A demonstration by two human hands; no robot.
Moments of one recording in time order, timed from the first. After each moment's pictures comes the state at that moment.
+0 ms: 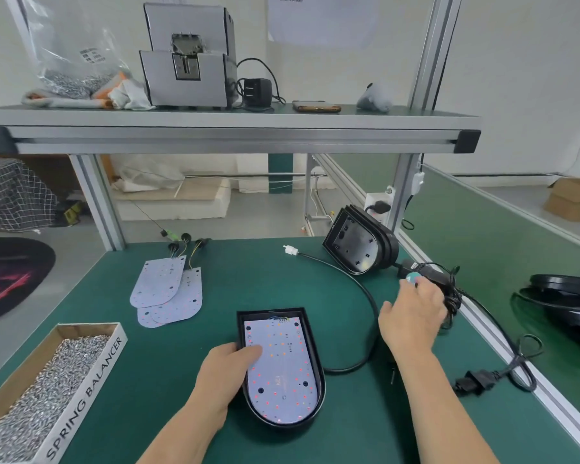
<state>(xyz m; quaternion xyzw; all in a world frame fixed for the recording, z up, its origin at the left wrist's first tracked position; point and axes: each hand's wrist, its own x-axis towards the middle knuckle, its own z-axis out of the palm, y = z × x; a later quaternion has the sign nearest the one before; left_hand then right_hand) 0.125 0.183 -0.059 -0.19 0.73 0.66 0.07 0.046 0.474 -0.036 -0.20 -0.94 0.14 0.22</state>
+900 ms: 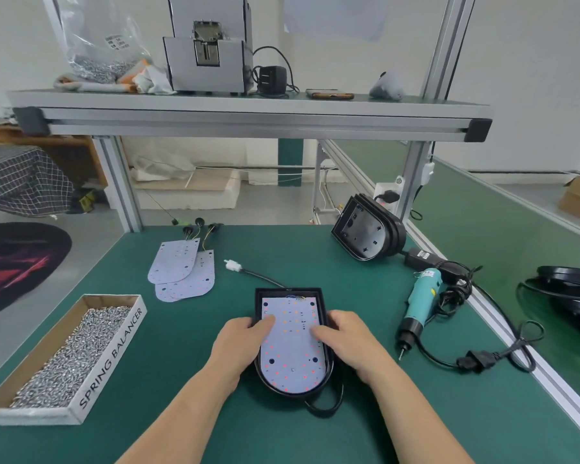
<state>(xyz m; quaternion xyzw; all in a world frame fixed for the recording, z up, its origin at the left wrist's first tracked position) 0.128 0.186 -0.052 -0.17 0.79 0.59 0.05 0.110 0.391 -0.044 0.01 -0.84 0.53 -0.11</state>
